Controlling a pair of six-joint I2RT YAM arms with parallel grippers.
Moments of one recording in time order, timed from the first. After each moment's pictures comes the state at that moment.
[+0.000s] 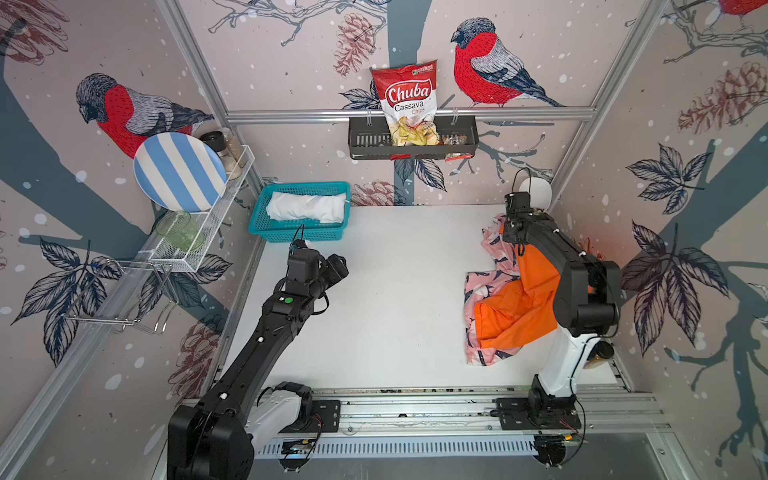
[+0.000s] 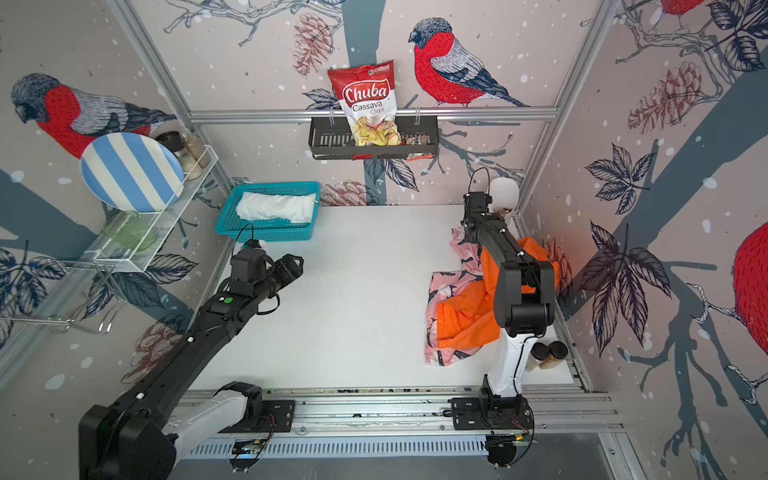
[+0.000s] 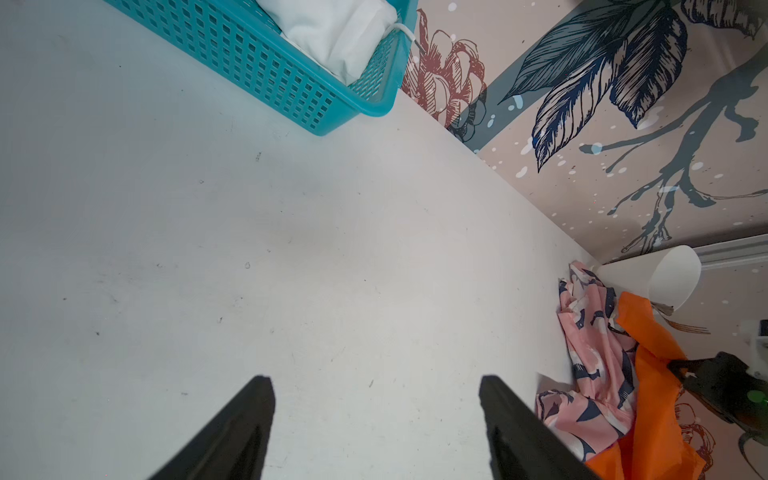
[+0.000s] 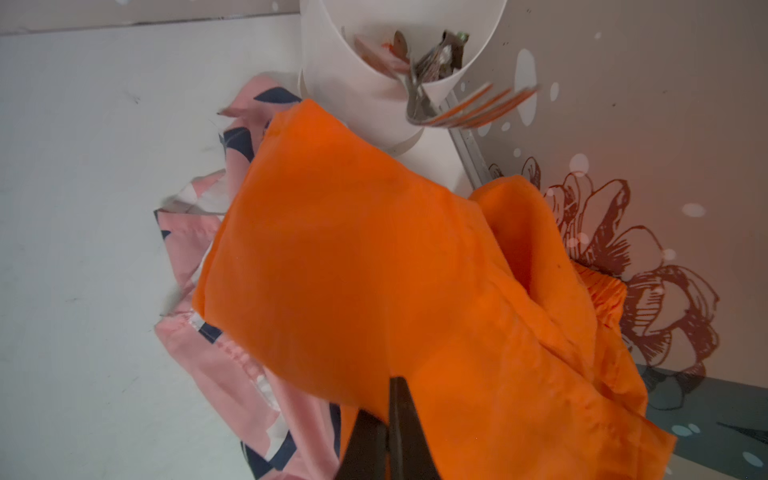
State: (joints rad) left arm -0.21 1.05 0.77 -0.31 0.03 -0.72; right arm 0.12 1.90 1.58 -0.65 0.50 0.18
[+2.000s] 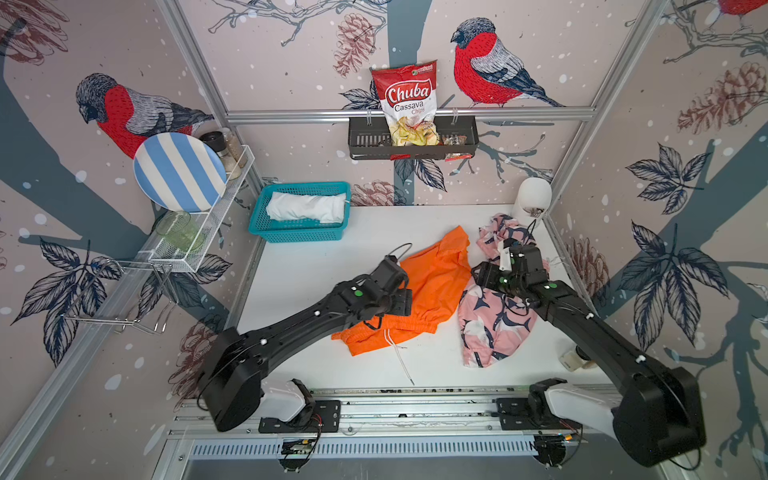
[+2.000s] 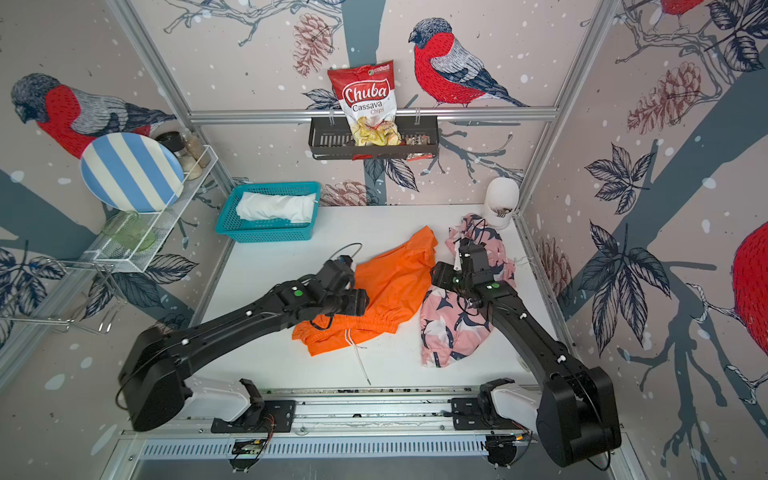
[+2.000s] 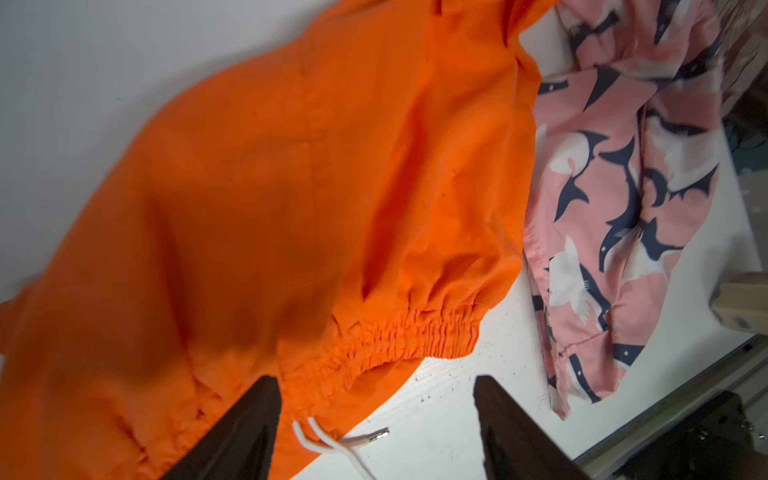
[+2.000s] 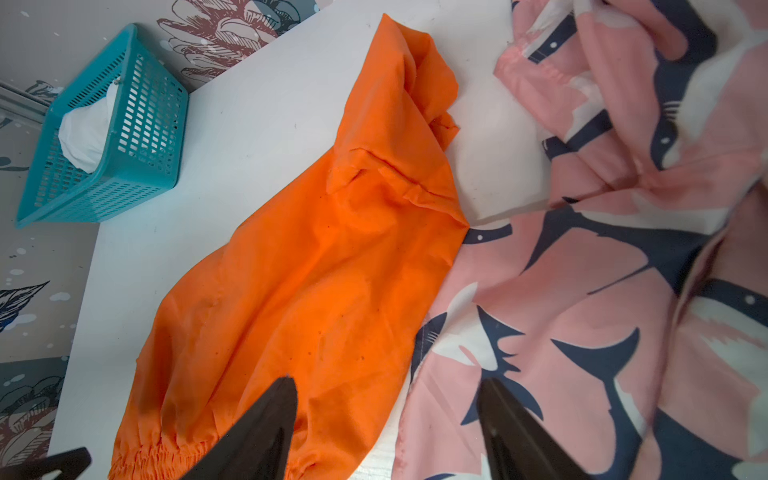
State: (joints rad) left arm -0.89 1.47 1.08 -0.60 -0.09 -0.61; right arm 0.29 1.17 0.79 -0.37 -0.15 0.47
